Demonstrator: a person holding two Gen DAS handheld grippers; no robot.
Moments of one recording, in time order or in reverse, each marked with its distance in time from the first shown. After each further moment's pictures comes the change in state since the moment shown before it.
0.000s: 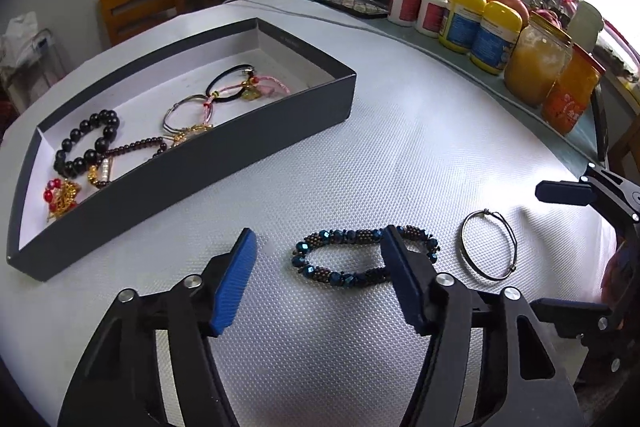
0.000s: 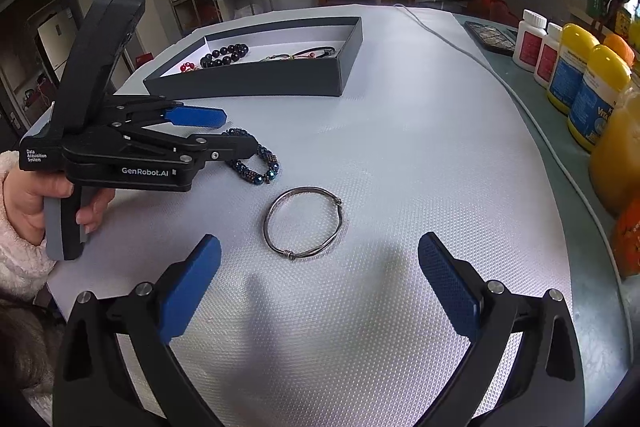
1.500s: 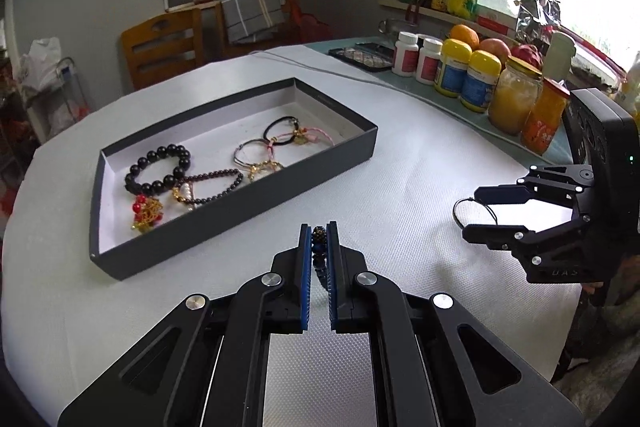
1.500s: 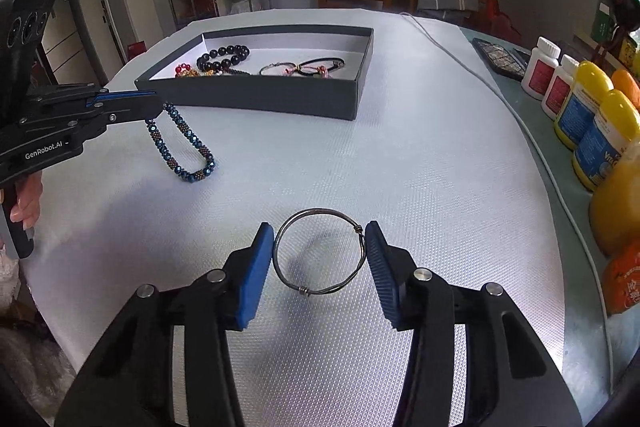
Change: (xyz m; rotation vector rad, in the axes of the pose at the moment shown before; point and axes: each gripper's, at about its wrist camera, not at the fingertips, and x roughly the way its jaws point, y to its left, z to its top) left arm -0.085 0.033 -0.017 0.009 -0.173 0.021; right arm 0.016 0.022 0.032 -0.055 0.009 -0.061
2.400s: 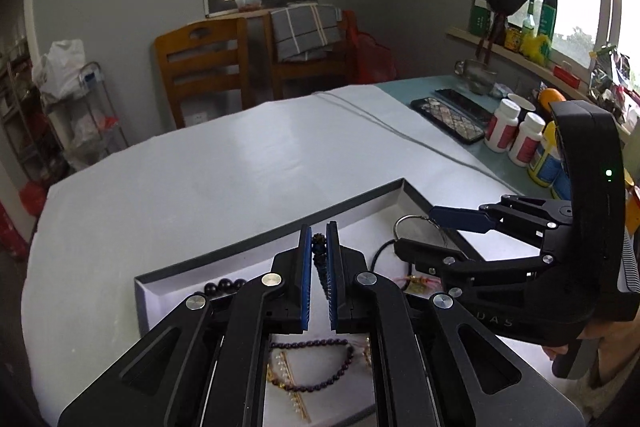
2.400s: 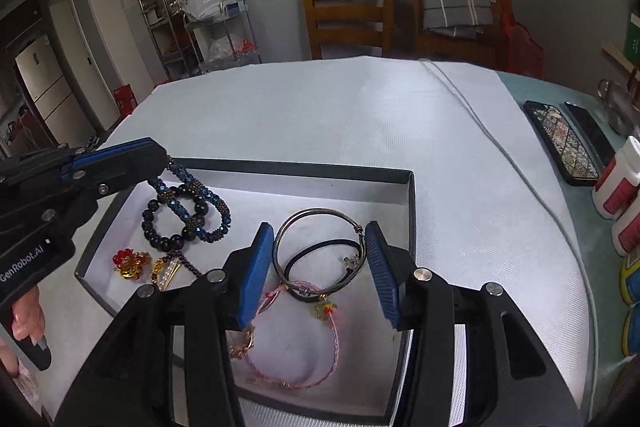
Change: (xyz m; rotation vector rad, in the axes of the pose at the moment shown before) left arm 0.094 0.096 0.129 -0.093 0.006 0.119; right arm 0.126 -0.014 0.189 0.106 -0.025 0.030
